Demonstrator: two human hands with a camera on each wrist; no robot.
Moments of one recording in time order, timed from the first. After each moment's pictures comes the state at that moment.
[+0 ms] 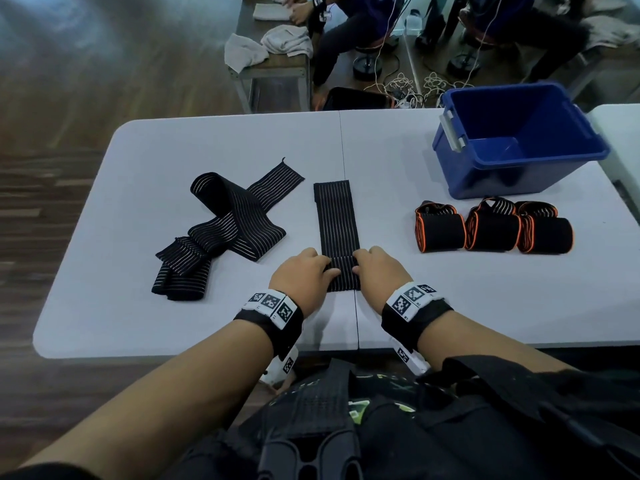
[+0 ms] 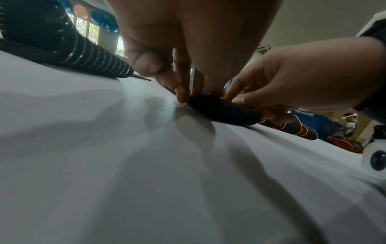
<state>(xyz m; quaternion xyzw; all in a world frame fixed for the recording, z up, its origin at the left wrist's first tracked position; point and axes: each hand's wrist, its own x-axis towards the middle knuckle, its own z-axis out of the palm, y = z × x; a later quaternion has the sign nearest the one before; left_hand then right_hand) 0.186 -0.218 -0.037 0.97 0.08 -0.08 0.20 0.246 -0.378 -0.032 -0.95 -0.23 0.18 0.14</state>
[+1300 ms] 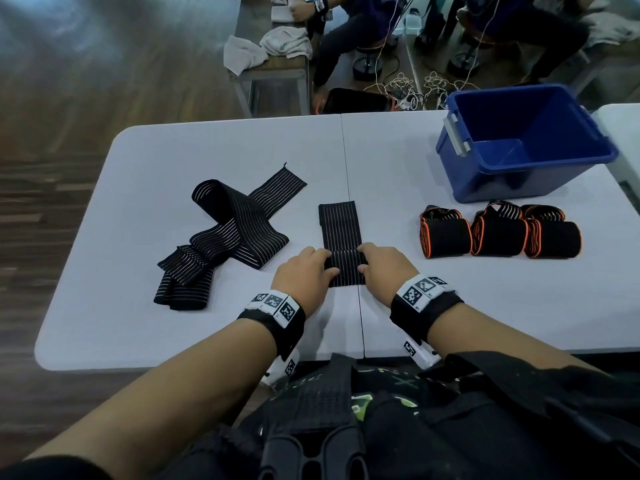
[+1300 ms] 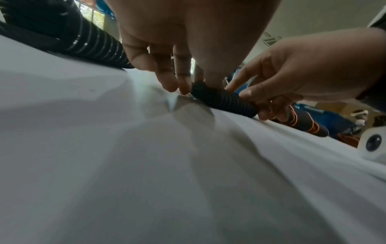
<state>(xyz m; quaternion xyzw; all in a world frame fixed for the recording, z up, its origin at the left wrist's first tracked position) 0.198 -0.208 -0.042 0.96 0.11 -0.08 0.23 0.271 -0.374 -0.023 -0.94 -0.22 0.23 0.16</state>
